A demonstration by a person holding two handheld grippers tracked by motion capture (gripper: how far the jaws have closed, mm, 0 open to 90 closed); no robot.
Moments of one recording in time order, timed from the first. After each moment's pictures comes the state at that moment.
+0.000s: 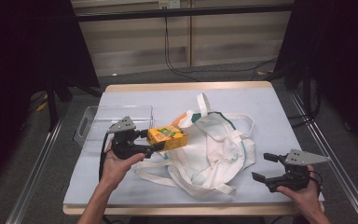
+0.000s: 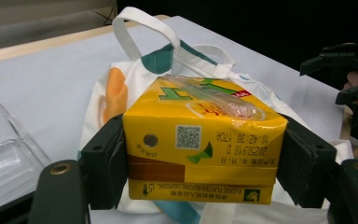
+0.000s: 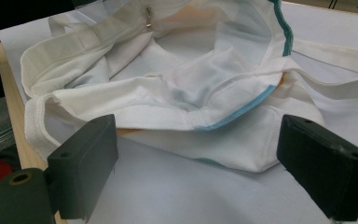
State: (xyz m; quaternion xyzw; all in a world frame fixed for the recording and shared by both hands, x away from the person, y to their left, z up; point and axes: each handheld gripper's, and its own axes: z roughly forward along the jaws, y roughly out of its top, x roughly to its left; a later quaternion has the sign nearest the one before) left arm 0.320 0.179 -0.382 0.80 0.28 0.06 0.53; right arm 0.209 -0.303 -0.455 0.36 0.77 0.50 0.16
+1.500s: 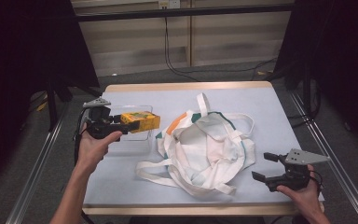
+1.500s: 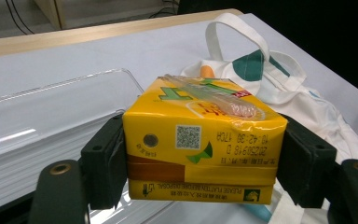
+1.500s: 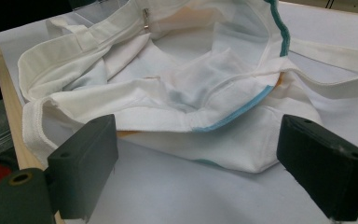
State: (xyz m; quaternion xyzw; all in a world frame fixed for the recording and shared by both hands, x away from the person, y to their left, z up) left arm 0.364 0.231 -0.350 0.78 0.40 0.09 0.47; right arm 0.210 -0.303 -0.454 0.37 0.77 0.50 0.16
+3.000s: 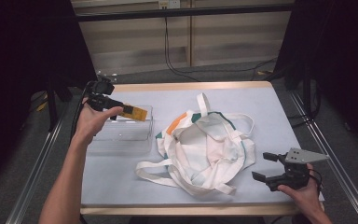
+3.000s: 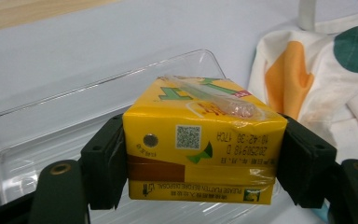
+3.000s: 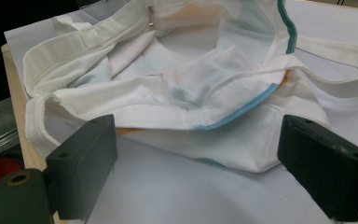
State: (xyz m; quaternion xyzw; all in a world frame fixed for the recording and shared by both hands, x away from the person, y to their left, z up) left arm 0.435 0.224 -0.321 0.82 0.49 0.09 0.28; right arm 0.214 -0.306 -0.457 0.36 0.77 0.51 0.15
